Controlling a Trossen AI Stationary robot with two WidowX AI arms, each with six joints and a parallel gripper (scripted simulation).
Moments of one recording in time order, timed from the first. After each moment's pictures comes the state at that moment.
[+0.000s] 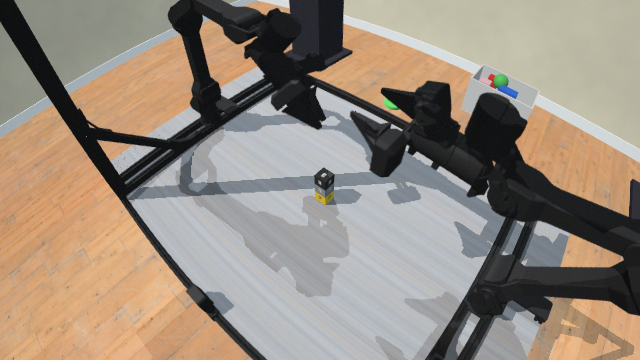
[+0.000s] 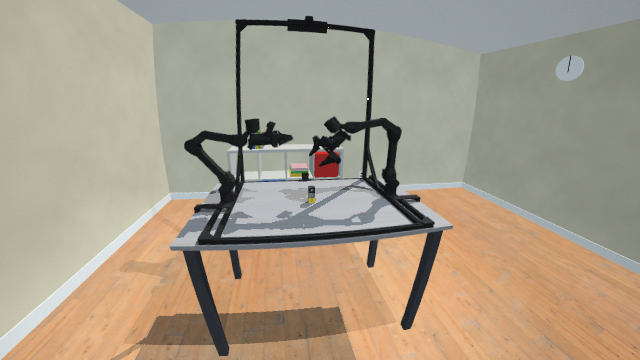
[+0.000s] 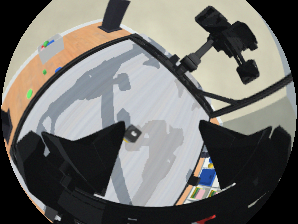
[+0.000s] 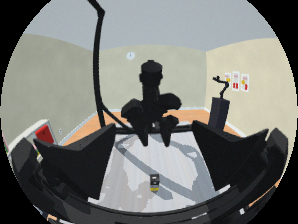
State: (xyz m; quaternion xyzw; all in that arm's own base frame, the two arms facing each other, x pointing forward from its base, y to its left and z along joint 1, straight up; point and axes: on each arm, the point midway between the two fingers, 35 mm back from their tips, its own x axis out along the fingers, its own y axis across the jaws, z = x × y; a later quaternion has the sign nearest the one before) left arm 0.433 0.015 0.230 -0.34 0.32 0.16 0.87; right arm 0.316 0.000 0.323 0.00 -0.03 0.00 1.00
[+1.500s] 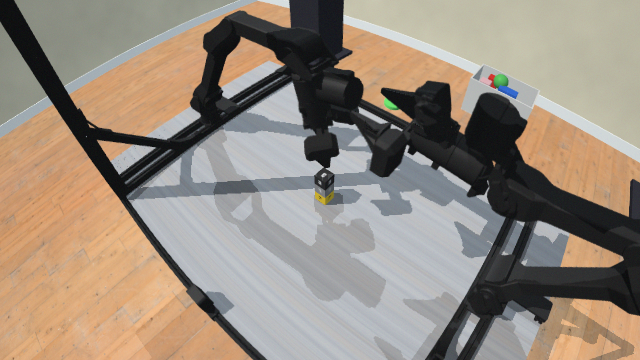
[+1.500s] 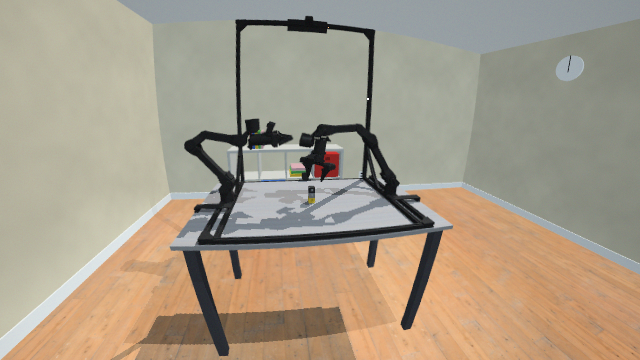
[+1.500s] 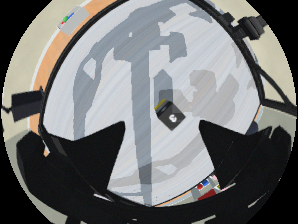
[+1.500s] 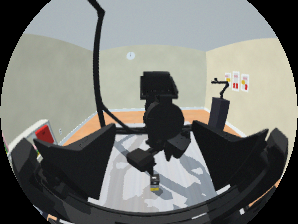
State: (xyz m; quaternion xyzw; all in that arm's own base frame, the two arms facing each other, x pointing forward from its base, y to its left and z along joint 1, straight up) left arm 0.451 0.026 0.146 -0.27 0.59 0.27 0.71; right arm 0.316 0.000 0.323 0.00 -0.03 0.00 1.00
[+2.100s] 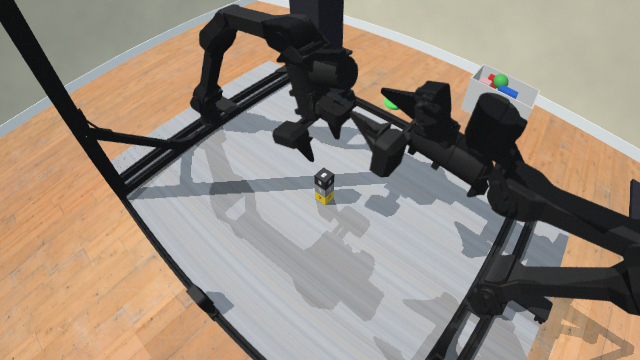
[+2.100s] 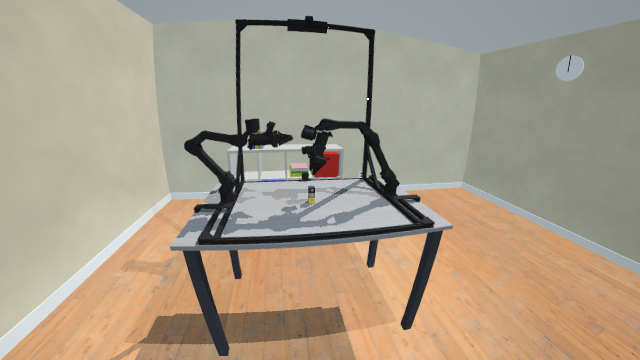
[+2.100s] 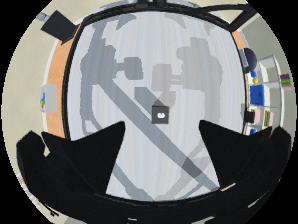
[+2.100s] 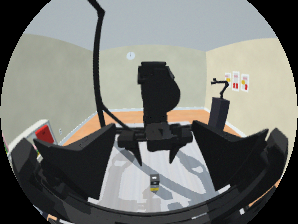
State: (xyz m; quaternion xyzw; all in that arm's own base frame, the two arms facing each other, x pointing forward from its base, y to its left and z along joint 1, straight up) left arm 0.459 0.012 0.178 -0.01 0.60 0.01 0.80; right arm 0.316 0.000 0.323 0.00 -0.03 0.00 1.00
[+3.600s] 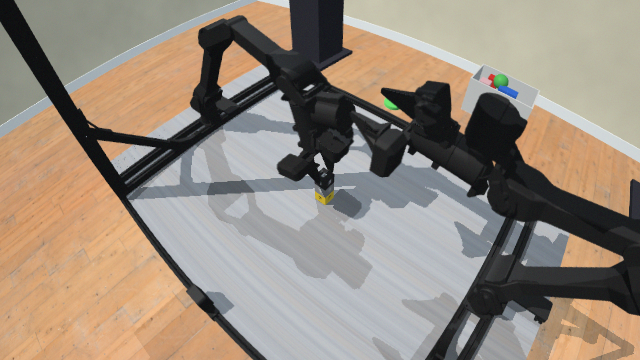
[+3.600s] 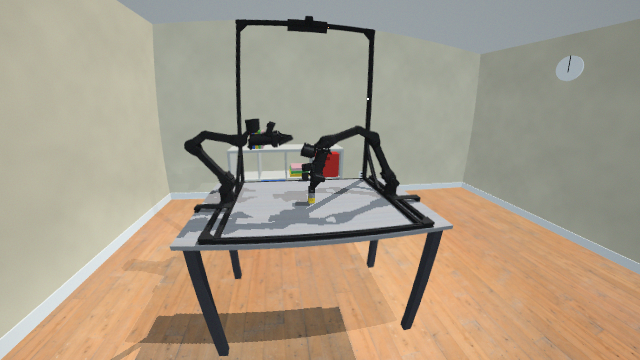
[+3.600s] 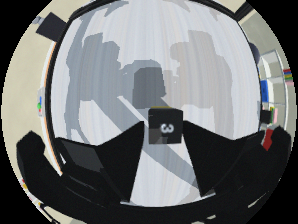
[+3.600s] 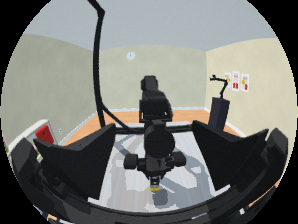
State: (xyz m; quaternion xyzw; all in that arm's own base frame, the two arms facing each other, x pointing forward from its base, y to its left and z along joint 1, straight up) left arm 0.459 0.011 0.089 0.00 0.61 0.00 0.80; right arm 0.316 0.000 0.323 0.00 -0.03 0.00 1.00
